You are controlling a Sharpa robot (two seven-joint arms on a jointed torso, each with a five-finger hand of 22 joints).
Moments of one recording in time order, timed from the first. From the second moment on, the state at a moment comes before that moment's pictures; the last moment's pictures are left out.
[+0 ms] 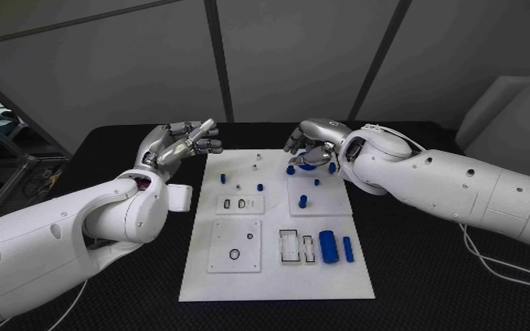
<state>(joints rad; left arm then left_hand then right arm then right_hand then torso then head) 1.11 -0.92 0.10 1.66 -0.06 -0.52 0.46 1.35 -0.04 0.16 0.15 0.05 0.90 0.21 0.14 0.07 0.97 0.16 0.14 0.07 1.12 0.11 0.21 0.18 0.19 0.95 0.21 0.45 0.21 1.23 -0.69 0.06 1.34 -1.55 -0.23 -0.01 1.32 -0.09 0.25 -0.10 0.20 1.03 0.15 0.07 0.07 1.18 0.09 0.07 0.07 1.46 0.00 0.54 0.36 0.17 1.12 0.09 0.71 0.34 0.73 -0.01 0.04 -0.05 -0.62</state>
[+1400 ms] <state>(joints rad) 1.11 -0.94 0.10 1.68 -0.06 -0.50 0.45 1.33 -0.03 0.16 0.14 0.05 0.90 0.21 0.12 0.07 0.97 0.16 0.11 0.07 1.12 0.11 0.19 0.20 0.19 0.95 0.21 0.46 0.21 1.24 -0.66 0.06 1.35 -1.76 -0.10 -0.15 1.36 -0.10 0.39 -0.01 0.21 1.06 0.14 0.08 0.07 1.18 0.08 0.08 0.10 1.46 0.00 1.20 1.02 0.14 1.21 0.10 1.19 0.88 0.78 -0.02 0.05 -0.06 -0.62</state>
